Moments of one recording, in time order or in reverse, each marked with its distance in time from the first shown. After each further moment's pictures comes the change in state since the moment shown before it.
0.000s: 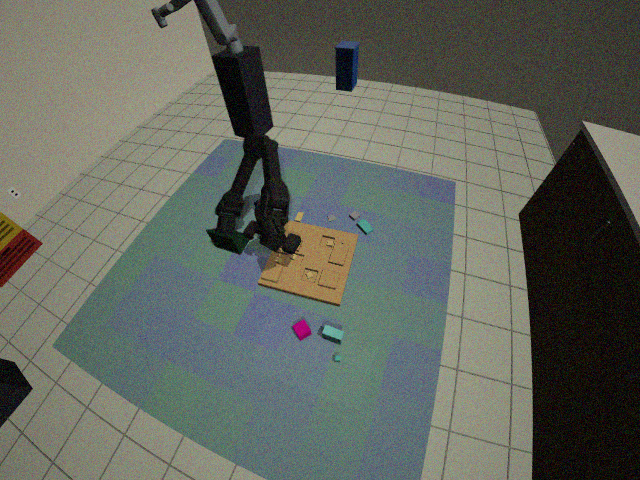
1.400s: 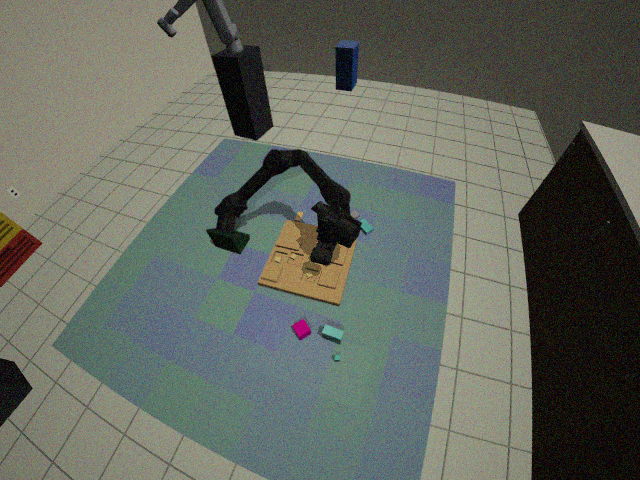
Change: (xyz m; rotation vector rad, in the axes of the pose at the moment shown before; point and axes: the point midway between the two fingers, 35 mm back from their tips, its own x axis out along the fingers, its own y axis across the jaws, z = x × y) arm 0.014 -0.165 0.075 1.444 -0.006 -0.001
